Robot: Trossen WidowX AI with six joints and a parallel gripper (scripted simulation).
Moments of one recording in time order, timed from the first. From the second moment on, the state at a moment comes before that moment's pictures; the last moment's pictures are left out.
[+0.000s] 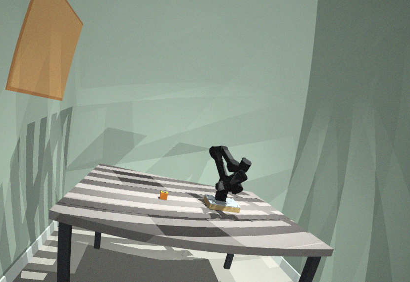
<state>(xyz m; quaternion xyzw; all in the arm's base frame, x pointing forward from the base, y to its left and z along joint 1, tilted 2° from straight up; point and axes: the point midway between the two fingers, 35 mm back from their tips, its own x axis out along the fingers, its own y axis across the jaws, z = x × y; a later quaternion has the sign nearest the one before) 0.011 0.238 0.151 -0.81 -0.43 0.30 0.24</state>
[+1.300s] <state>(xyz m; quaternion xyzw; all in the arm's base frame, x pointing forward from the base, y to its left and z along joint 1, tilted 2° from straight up) 0.315 0.137 0.114 -0.16 0.65 0.15 0.73</state>
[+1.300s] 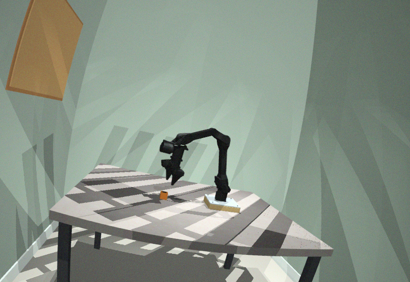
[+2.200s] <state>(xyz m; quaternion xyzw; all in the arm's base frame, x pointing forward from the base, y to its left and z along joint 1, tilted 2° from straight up) 0.340 0.113 0.066 -0.05 0.69 0.08 0.72</state>
